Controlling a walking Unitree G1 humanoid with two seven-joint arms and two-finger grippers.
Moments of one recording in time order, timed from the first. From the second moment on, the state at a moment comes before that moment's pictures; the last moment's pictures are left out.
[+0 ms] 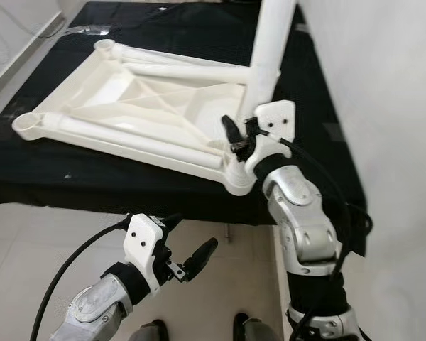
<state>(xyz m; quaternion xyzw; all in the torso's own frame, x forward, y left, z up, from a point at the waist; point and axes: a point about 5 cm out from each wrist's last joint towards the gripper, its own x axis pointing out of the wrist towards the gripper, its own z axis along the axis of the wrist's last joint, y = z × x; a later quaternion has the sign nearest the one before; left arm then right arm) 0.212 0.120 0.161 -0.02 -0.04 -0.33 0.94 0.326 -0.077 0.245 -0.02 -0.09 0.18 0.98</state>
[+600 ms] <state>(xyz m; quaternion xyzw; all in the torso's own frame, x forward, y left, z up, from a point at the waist) 0.211 0.119 0.160 -0.02 -0.04 -0.33 0.94 0.332 -0.096 0.267 -0.07 -0.07 0.55 0.83</state>
